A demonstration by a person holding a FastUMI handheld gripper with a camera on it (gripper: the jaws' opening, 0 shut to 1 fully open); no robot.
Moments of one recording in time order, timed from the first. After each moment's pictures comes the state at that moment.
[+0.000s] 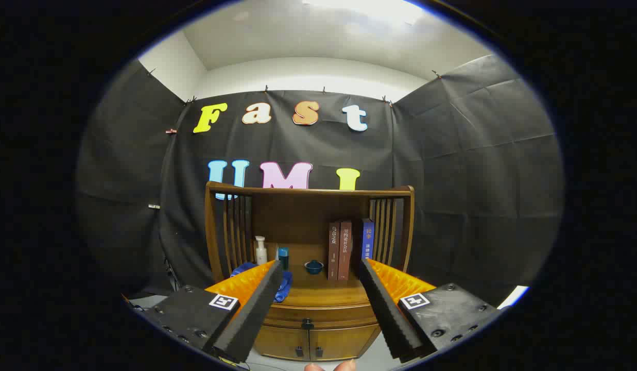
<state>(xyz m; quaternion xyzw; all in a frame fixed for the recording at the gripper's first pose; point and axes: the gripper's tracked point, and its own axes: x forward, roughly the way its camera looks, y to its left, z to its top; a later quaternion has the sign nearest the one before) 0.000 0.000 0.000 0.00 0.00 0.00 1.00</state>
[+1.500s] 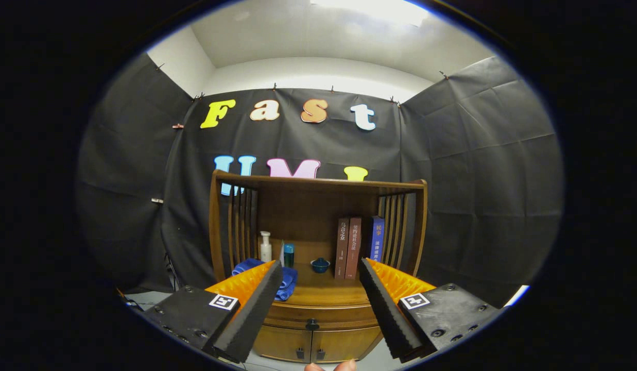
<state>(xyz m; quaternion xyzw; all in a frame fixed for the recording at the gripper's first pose) 0.018 0.026 -0.050 -0.02 0.00 0.02 1.00</state>
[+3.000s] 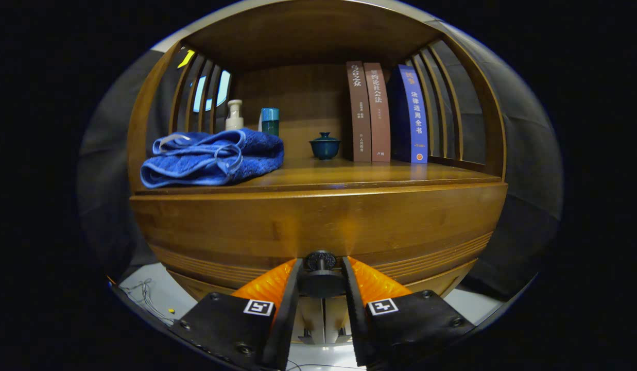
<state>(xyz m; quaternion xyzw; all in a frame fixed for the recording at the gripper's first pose) 0.169 0.032 -0.392 0.02 0.17 0.00 0.98</state>
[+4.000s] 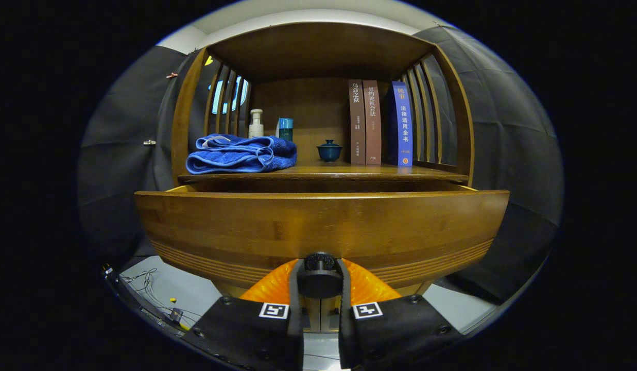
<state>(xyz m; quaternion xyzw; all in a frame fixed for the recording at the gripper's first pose) 0.069 0.026 -0.375 0.01 0.17 0.02 0.99</state>
